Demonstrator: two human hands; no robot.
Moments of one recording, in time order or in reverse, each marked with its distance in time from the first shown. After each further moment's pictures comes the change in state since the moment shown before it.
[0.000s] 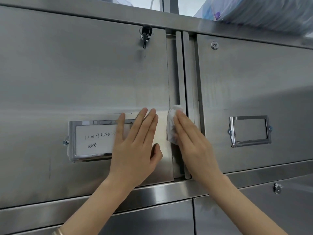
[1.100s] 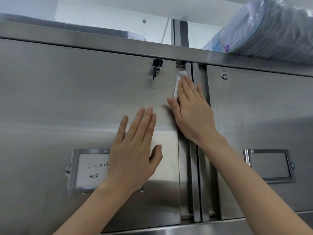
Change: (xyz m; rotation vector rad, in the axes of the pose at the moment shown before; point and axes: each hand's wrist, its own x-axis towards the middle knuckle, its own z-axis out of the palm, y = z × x) left_hand 0.050 -0.028 -0.004 0.073 0.048 -0.067; right_hand 0.149 0.036 0.013 -0.060 -0.217 0.175
